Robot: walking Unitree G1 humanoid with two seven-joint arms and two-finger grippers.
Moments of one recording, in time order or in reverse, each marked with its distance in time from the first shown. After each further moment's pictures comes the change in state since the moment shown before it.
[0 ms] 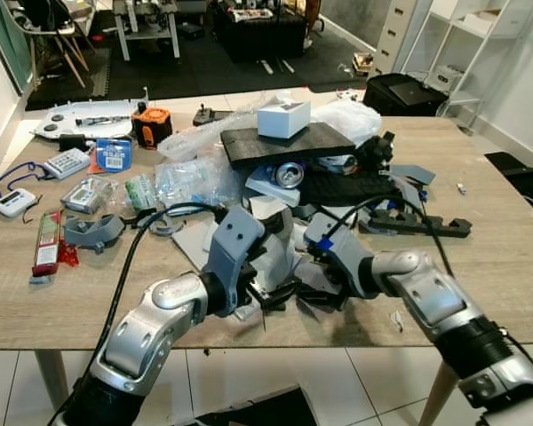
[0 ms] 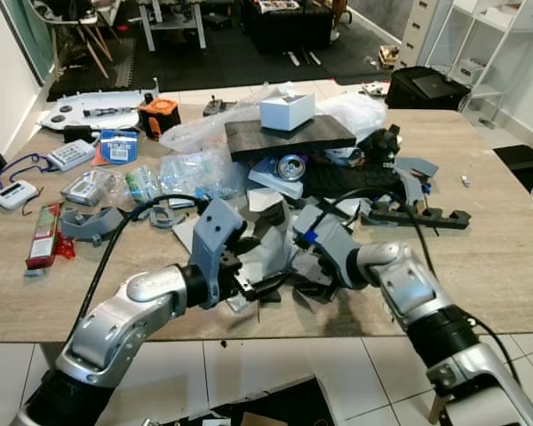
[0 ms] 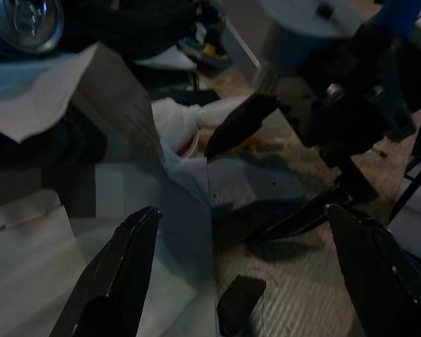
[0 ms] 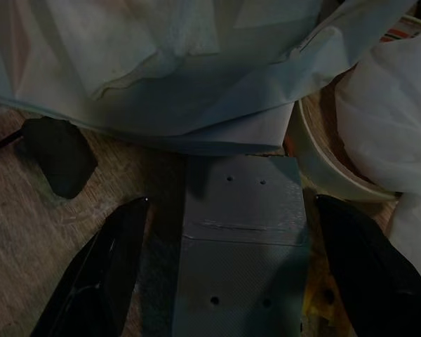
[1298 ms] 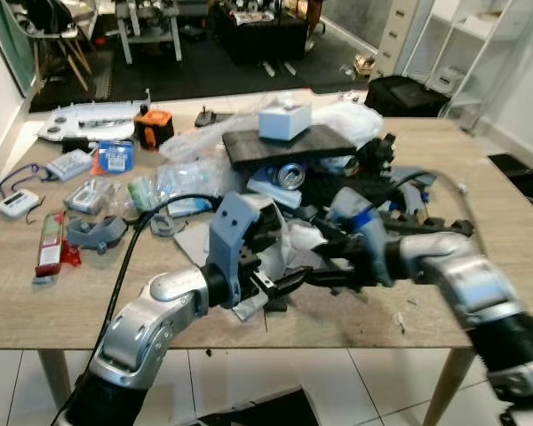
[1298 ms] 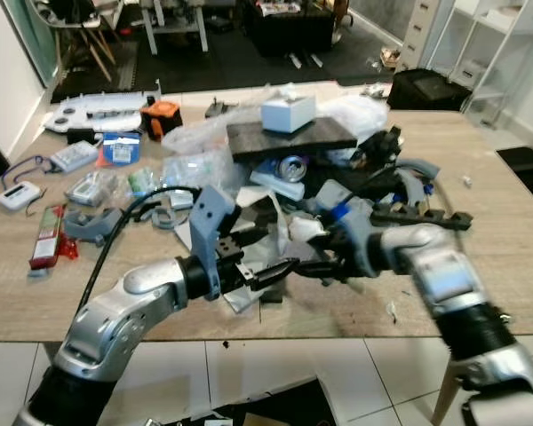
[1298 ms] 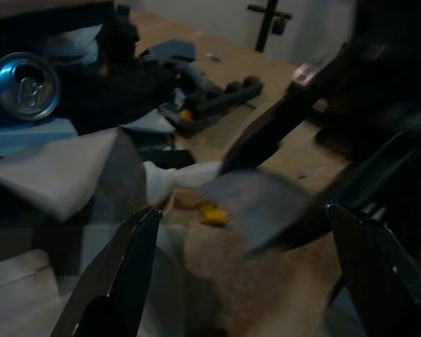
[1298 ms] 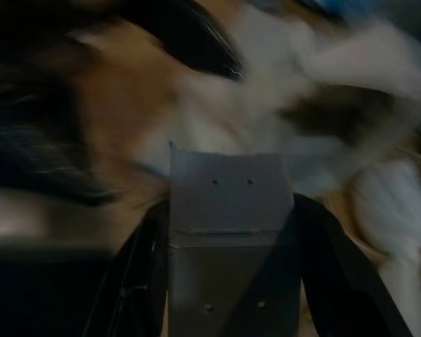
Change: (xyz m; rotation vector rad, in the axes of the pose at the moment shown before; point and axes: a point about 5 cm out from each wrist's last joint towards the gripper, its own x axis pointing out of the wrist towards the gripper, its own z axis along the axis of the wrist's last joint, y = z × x) left arm -0.011 -0.007 0.024 -0.063 -0.163 -0.081; right arm -0.074 -0.006 0.032 0.028 -0.300 0.295
